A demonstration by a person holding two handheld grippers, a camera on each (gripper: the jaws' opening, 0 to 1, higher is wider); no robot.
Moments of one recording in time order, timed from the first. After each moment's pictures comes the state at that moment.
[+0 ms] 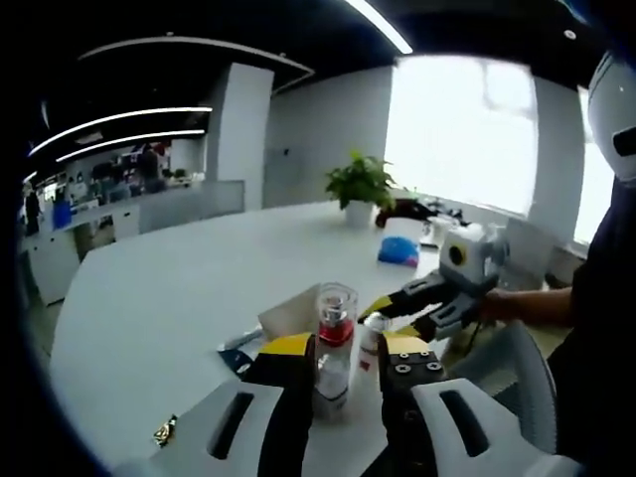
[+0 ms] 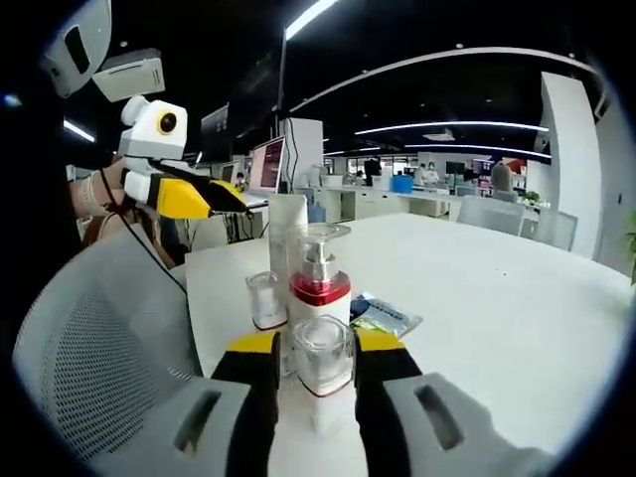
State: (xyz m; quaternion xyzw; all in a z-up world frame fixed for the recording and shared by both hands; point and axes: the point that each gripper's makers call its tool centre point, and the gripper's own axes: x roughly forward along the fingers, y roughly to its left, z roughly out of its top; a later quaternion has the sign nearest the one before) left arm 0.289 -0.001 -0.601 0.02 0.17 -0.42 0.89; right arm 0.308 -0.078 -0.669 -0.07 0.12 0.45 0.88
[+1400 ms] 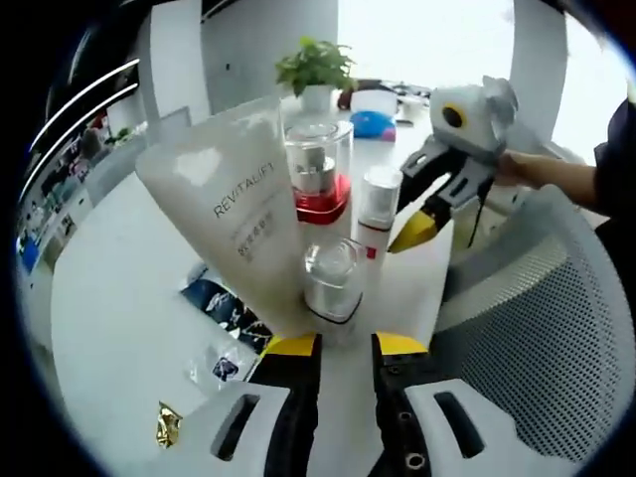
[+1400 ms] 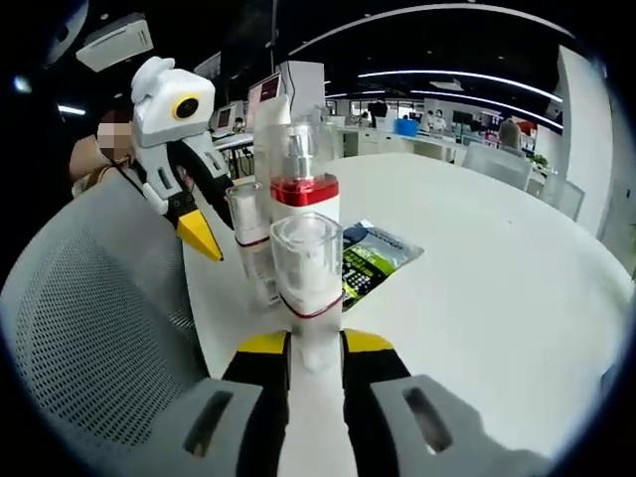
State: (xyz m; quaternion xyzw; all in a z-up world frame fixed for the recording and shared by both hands) left arm 0.291 -0.007 -0.721 0.18 0.34 -0.48 0.79; right arm 0.303 -0.098 -0.727 -0.13 0.23 0.46 0.85
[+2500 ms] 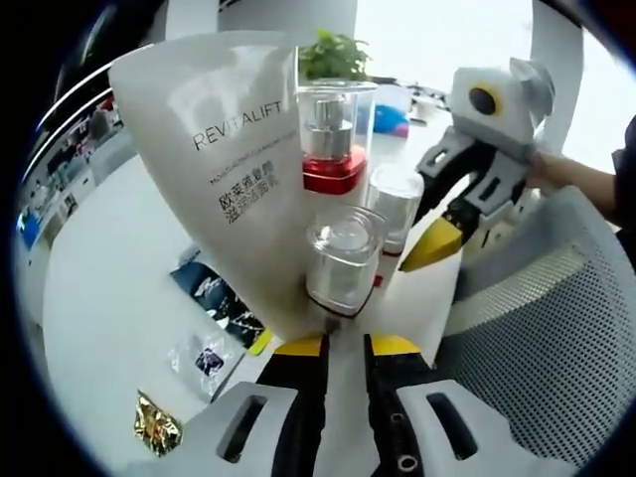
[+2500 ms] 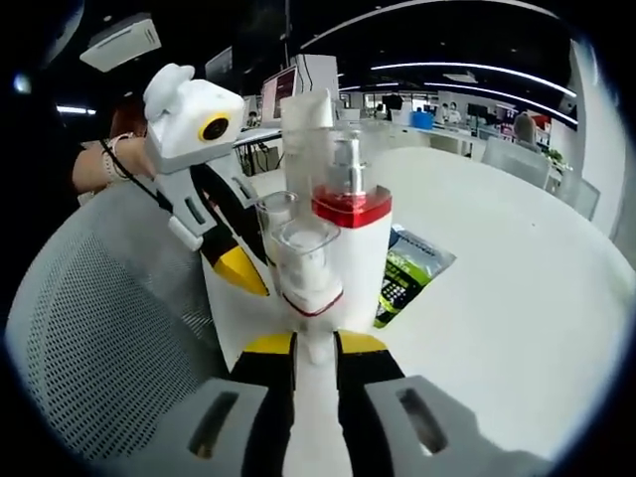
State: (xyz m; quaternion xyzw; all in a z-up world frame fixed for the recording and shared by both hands) left arm 0.292 -0.010 -0.739 0.16 0.36 -0.46 0.80; right arm 0.290 -0.065 -0.725 -0.13 0.25 0.48 0.83
